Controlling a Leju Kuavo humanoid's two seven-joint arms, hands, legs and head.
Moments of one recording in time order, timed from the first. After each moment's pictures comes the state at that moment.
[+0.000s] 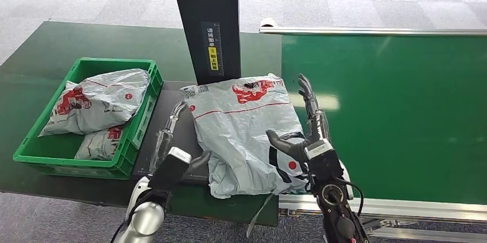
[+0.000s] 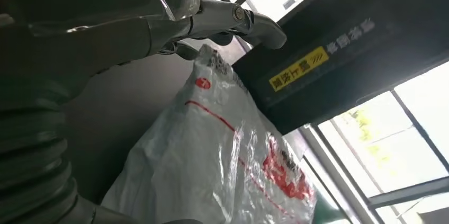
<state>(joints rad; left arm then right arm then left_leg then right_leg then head) -0.15 -0.20 -0.30 -1.27 -0.58 0.29 -0.38 -0.24 0.08 0.29 -1.40 0.19 -0.09 -0.52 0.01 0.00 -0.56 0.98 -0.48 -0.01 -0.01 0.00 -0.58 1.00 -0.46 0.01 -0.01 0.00</state>
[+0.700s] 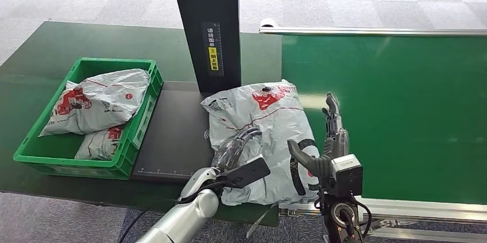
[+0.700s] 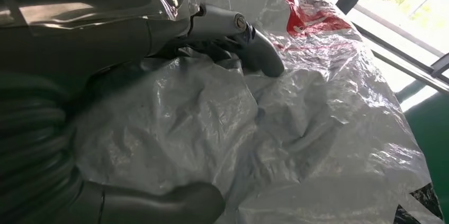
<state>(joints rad) -0.49 -0.34 -0.44 -0.54 -0.79 0.30 -0.35 -0.12 0.13 0.15 -1.45 0.15 -0.09 -0.54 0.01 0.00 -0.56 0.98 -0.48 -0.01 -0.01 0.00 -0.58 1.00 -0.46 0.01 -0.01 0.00</state>
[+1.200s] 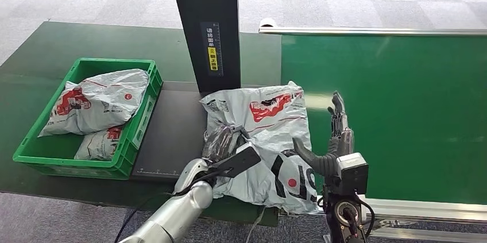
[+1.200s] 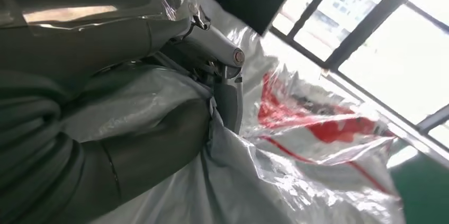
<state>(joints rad) -0.50 -0.31 -0.41 -0.60 -0.74 0.46 -0.41 -0.12 0.14 0.11 -1.45 0.15 -0.09 -0.54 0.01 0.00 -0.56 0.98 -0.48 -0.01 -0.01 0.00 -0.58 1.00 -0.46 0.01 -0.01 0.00</state>
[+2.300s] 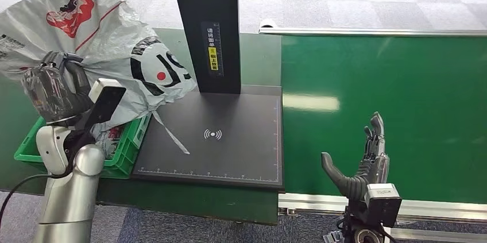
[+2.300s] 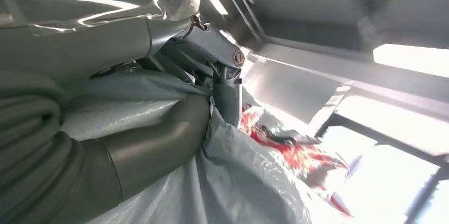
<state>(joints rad) -0.45 0.03 0.02 -1.34 -1.10 0.64 -0.12 0.05 0.15 0.01 -1.63 0.15 -0.16 -0.56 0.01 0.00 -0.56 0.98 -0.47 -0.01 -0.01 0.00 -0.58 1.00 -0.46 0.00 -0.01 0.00</state>
